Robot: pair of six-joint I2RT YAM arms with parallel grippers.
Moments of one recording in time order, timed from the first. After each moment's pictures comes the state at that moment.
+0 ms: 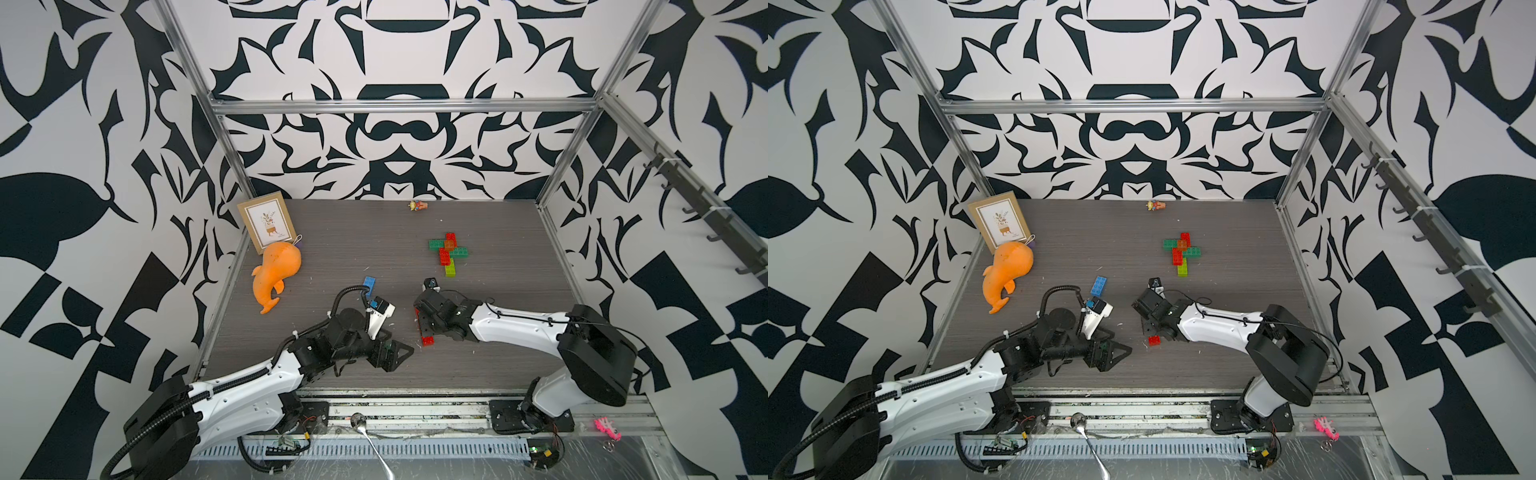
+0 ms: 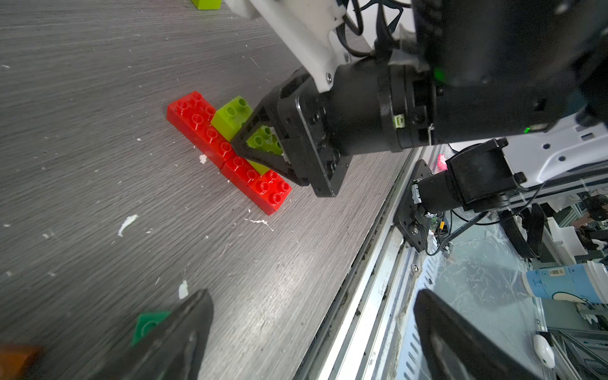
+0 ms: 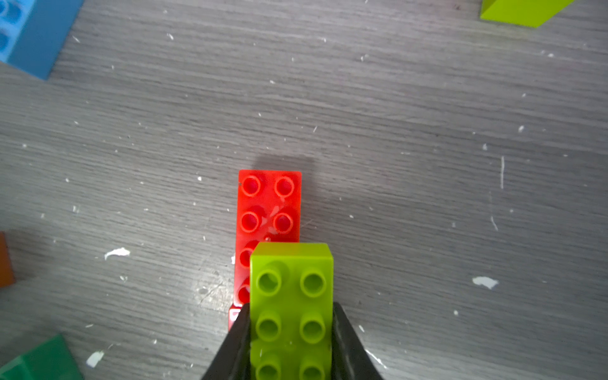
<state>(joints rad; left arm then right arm) -0.95 0.97 0.39 0.05 0.32 -0.53 0.90 1.56 0.82 -0.39 0.26 0.69</state>
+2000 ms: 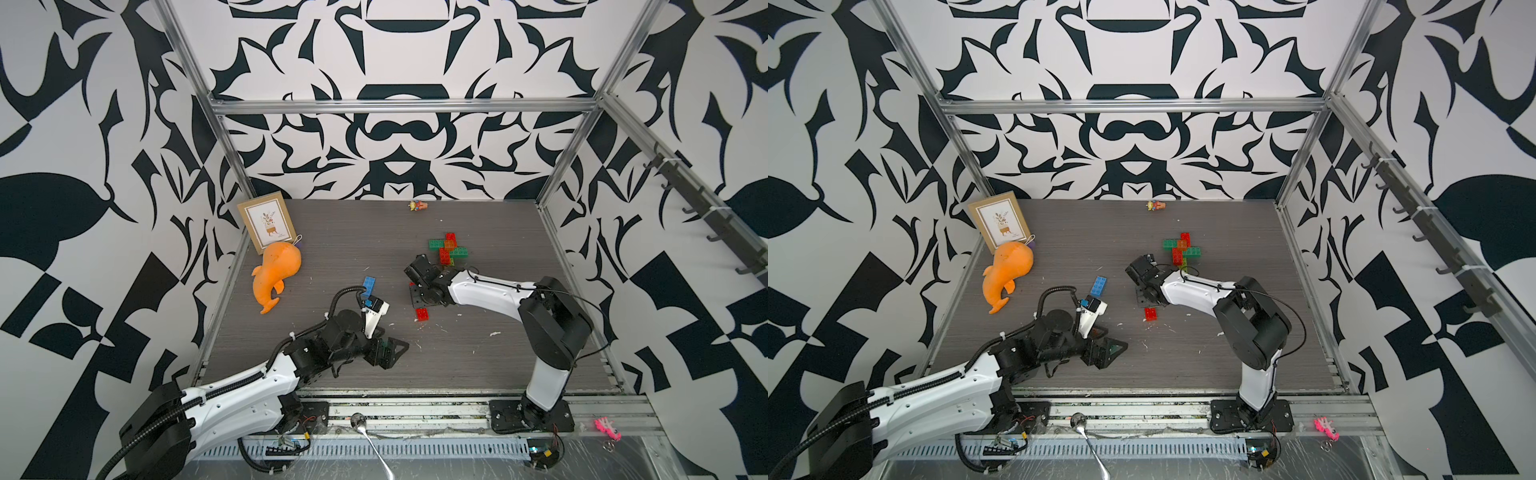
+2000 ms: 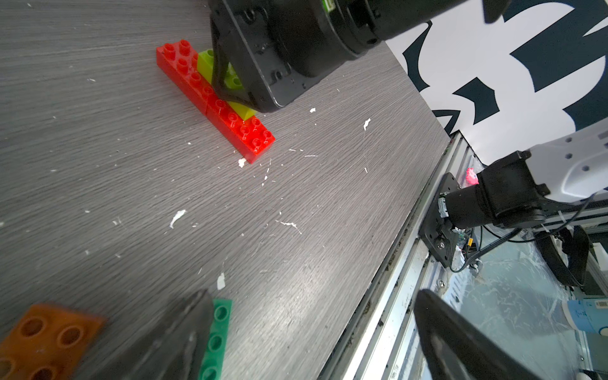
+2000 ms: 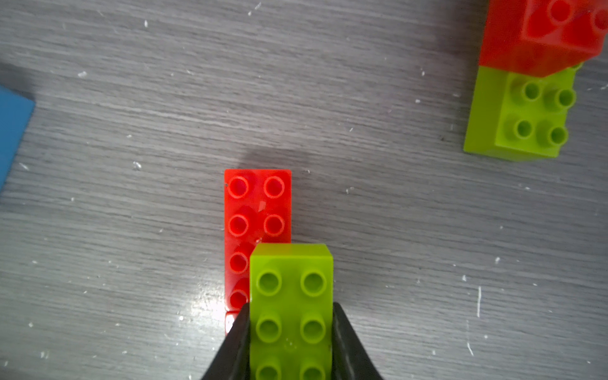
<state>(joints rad) -0.95 0.93 0.38 0.00 0.22 -0.52 0.75 1.82 1.16 -0.54 0.22 0.55</state>
